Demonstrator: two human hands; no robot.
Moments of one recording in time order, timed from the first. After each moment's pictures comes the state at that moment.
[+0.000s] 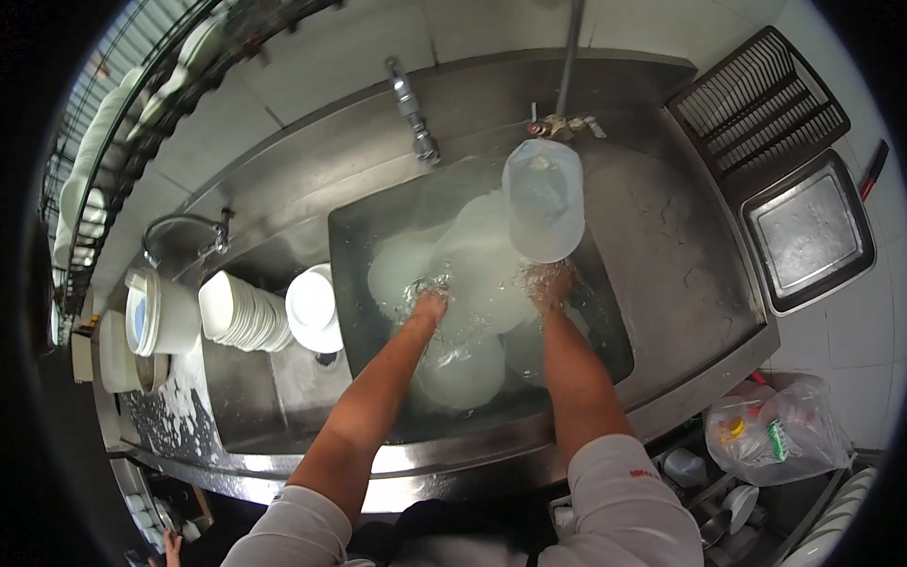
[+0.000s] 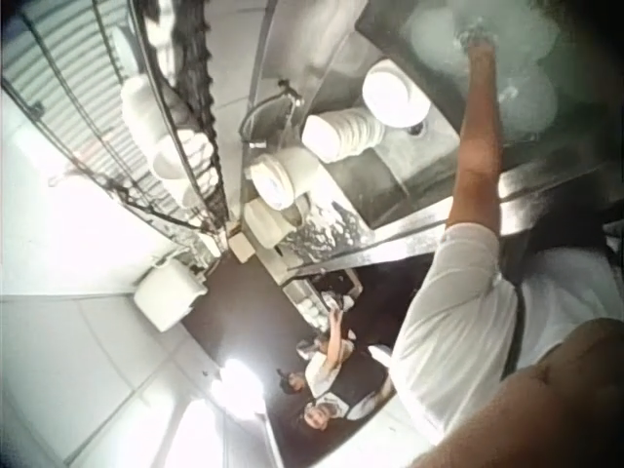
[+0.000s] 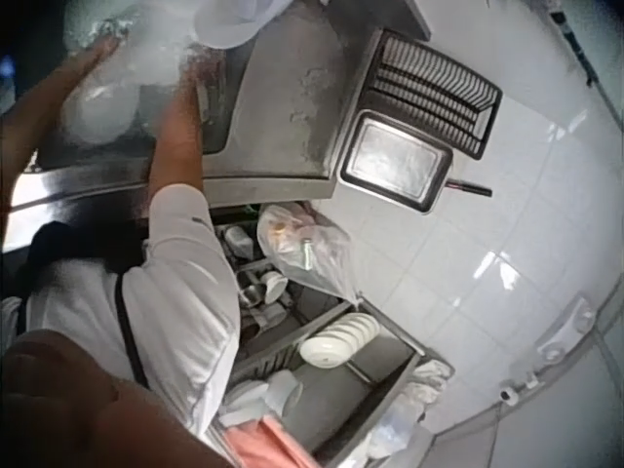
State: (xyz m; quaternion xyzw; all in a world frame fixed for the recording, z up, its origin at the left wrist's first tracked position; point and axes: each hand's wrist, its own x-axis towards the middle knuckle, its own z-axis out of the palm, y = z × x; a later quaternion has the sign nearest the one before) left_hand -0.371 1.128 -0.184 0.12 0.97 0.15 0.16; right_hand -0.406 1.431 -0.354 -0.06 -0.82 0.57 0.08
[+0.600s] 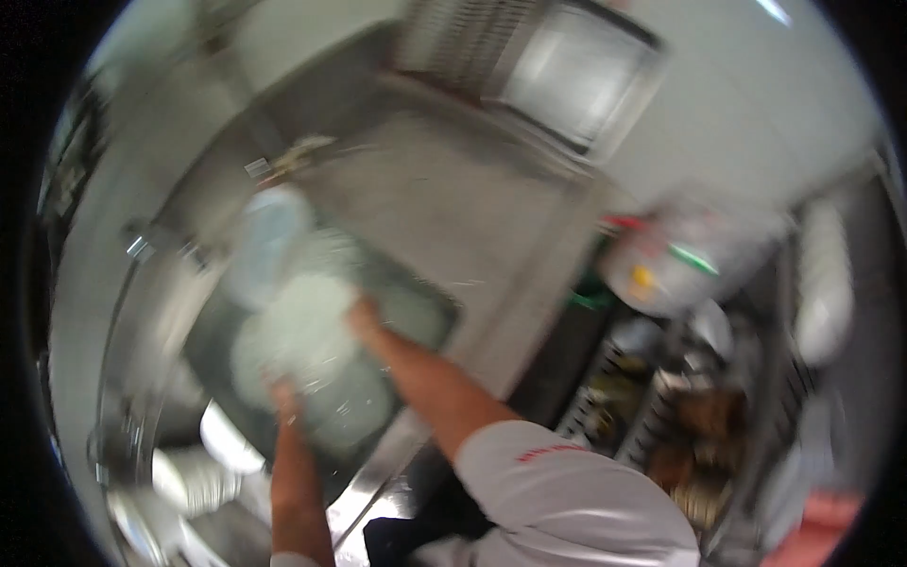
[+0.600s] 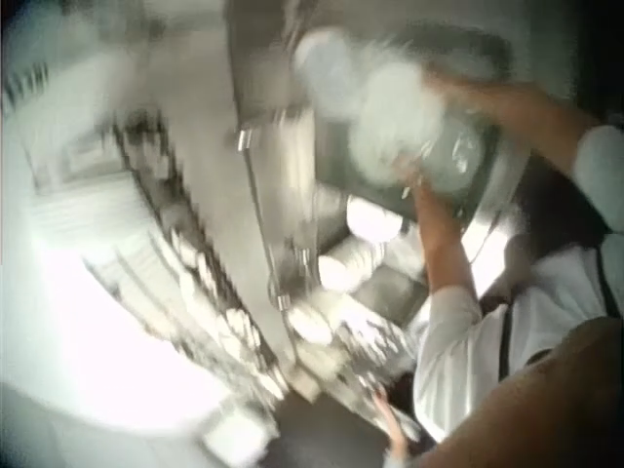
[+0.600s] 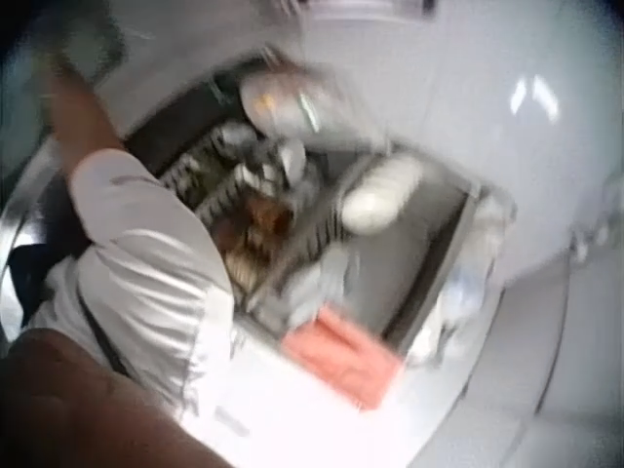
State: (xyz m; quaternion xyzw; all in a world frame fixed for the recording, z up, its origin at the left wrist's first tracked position) left_hand -0.371 1.035 -0.268 0.32 0.95 0.00 -0.08; right_hand -0.347 1.350 -0.215 -0.27 -0.87 0.42 -0.01
